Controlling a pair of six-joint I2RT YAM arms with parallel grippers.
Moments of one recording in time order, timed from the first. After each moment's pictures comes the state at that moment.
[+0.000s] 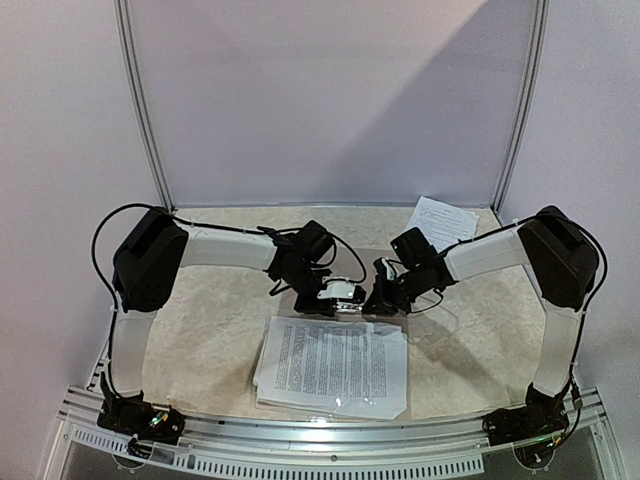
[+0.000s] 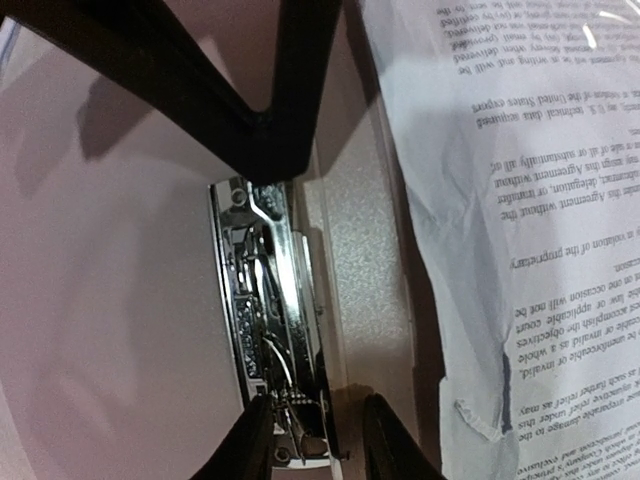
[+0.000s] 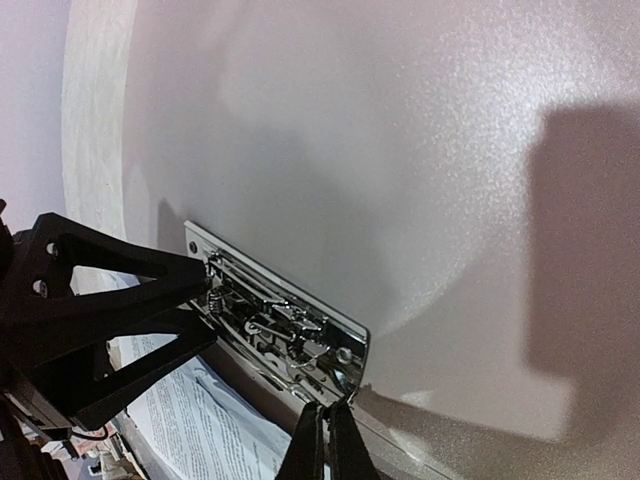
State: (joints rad) left arm -0.82 2.19 1.55 -0.52 0.22 0.98; right arm 0.63 1.96 1.09 -0.13 -0.47 0.76
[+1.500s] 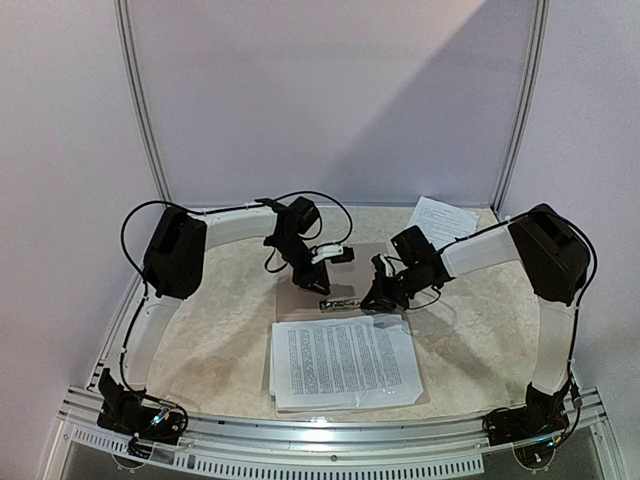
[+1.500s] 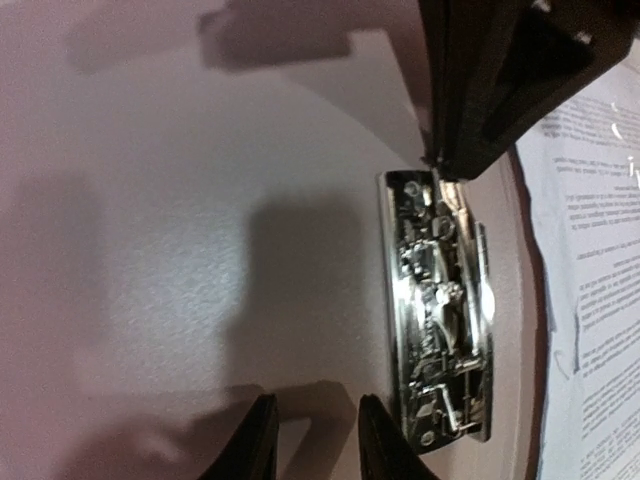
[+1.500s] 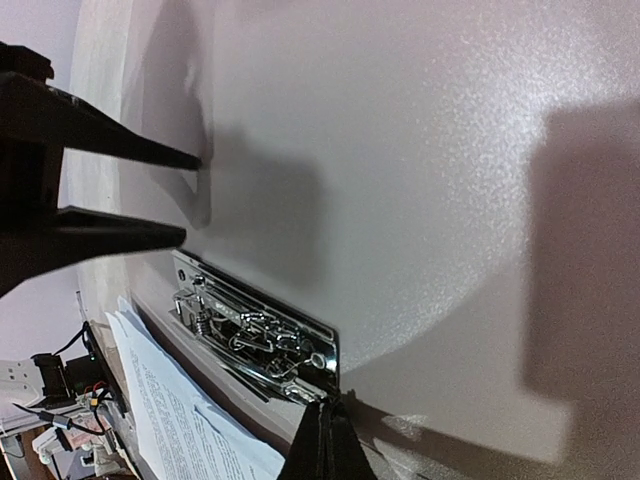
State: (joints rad) left arm -0.64 2.49 2.06 -0.89 0.52 0.80; right arm 0.60 2.03 1.14 -0.13 -0.51 0.69
